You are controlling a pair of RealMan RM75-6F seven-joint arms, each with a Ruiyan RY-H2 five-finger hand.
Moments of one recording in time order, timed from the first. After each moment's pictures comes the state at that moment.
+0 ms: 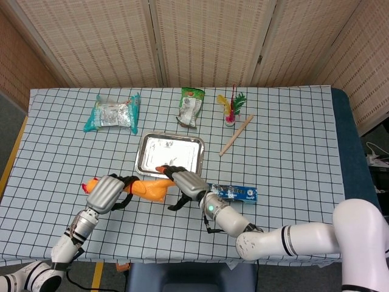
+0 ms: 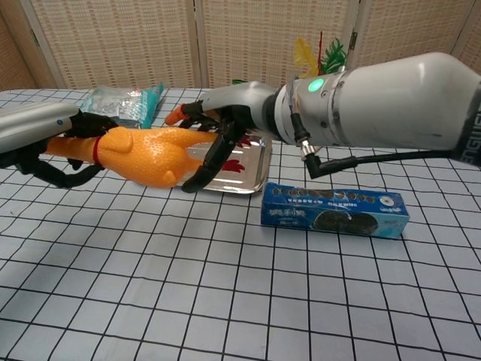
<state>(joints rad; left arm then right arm) -0.55 -1.36 -0.09 -1.62 1.44 1.11 0.18 1.18 -1.52 0.25 -1.76 -0.51 0.77 -0.20</state>
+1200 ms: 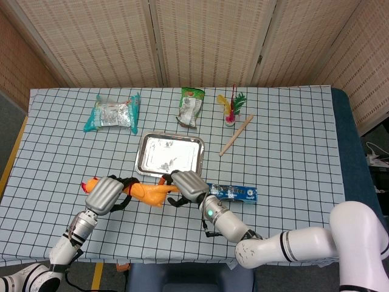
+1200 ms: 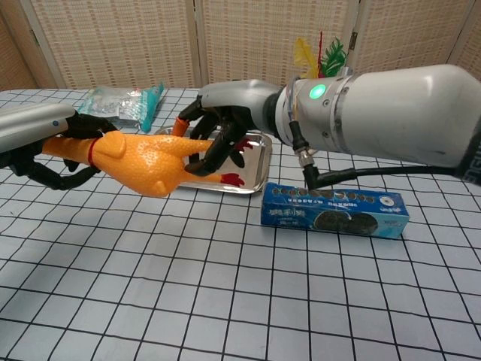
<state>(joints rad) -0.55 -1.34 -0.08 -1.65 1.41 1.11 0.21 1.15 -1.53 0.24 -1.80 -0.55 0.85 -0.30</state>
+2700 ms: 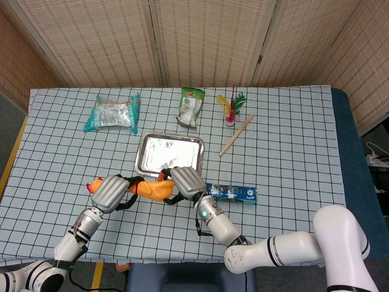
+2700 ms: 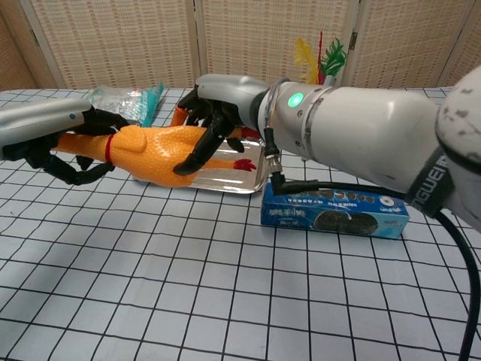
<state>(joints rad) -0.60 -1.32 -0.10 -1.74 1.32 1.05 0.24 1.15 -1.68 0.27 -1.75 -0.54 1.09 -0.40</state>
